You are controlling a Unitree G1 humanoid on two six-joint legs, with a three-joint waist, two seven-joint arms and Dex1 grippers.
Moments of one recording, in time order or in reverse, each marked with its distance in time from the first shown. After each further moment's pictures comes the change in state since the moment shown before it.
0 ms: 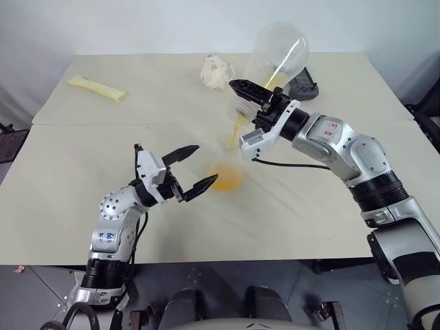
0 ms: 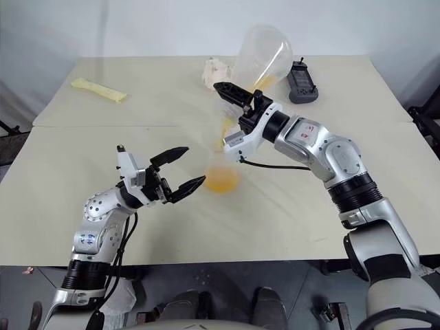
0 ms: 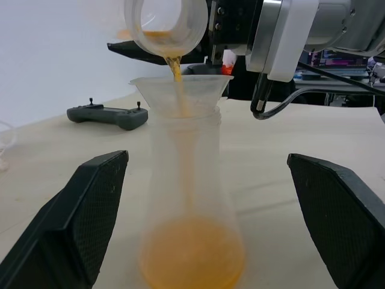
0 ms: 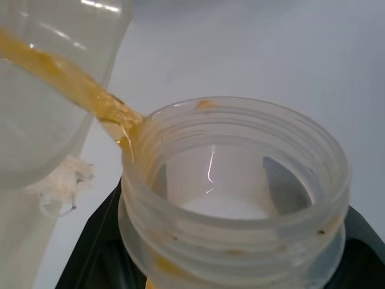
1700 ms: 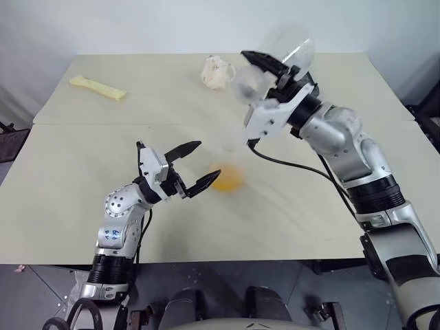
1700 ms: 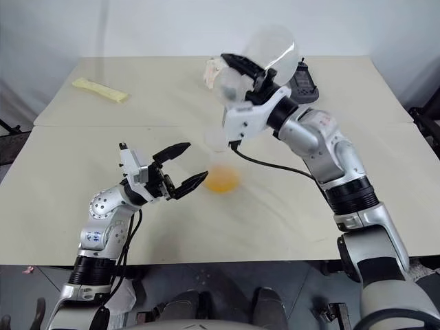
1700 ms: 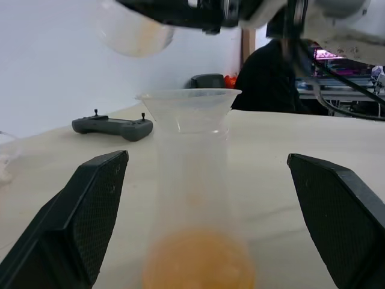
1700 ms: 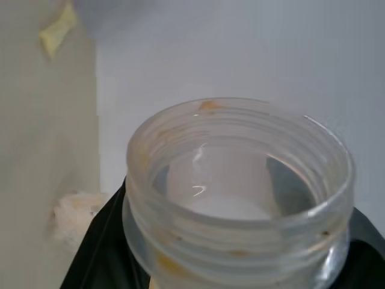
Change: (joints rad) left arm -0.031 -0.028 -0.007 0.043 0.003 -0.043 0.011; right arm 0.058 0.093 -0.191 -0.115 0.664 0.235 0.371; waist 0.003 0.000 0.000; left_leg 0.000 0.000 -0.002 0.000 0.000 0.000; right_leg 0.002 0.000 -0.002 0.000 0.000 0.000
